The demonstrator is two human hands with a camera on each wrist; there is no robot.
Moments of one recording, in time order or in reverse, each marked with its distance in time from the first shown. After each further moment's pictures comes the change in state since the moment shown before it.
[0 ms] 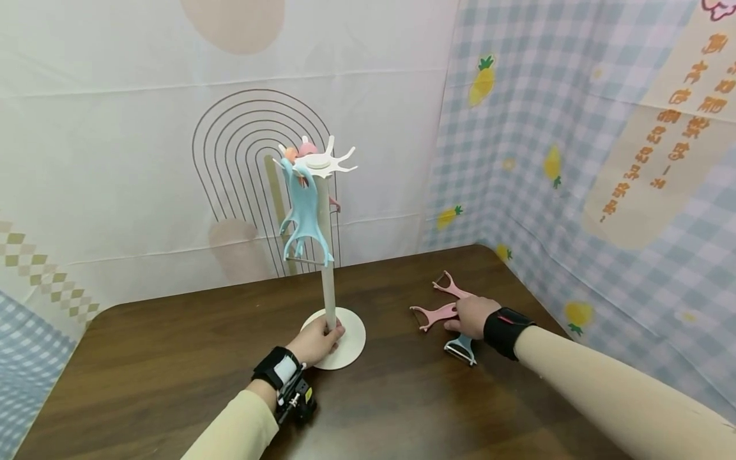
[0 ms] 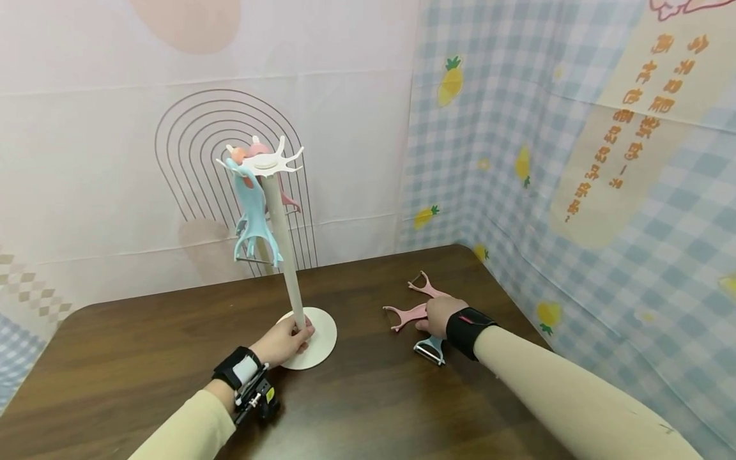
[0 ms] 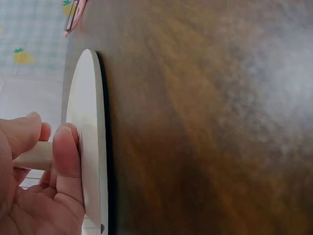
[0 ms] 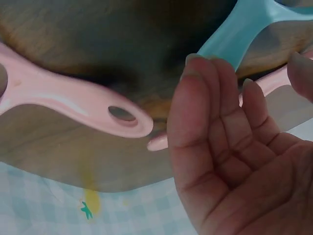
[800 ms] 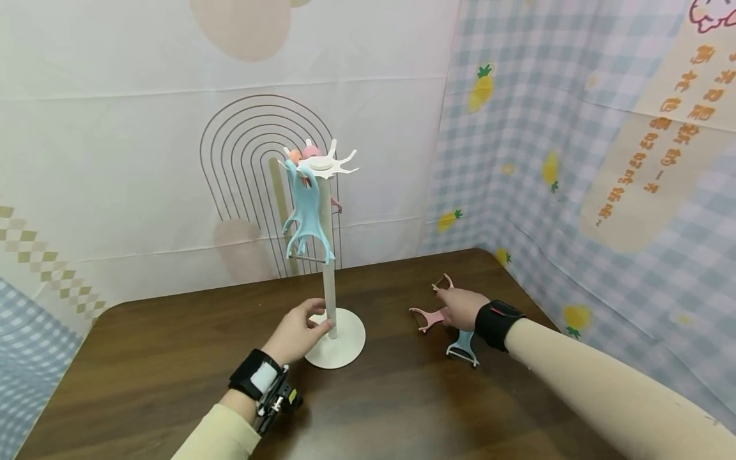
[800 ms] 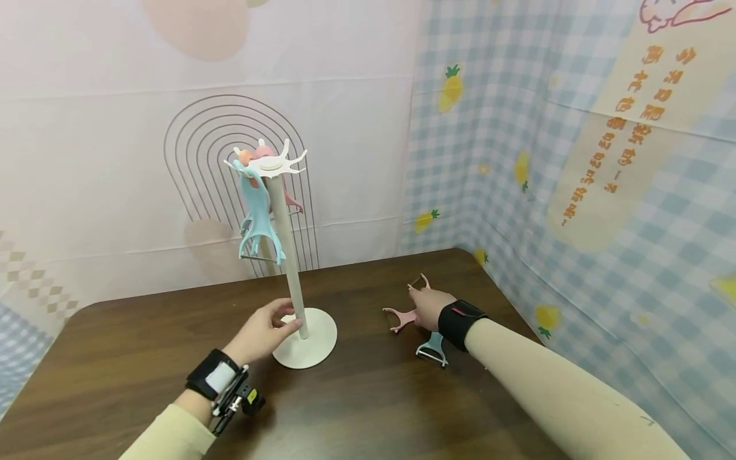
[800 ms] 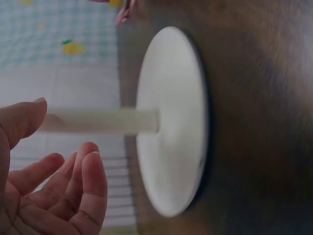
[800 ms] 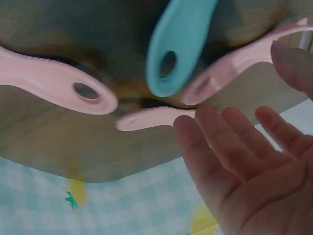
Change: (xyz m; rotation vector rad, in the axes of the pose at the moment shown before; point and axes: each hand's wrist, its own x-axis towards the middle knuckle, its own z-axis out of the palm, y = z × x) left_hand -0.024 0.022 -0.033 0.102 0.198 0.006; right_hand 0.014 -0.006 -0.009 0.052 0.045 -0.136
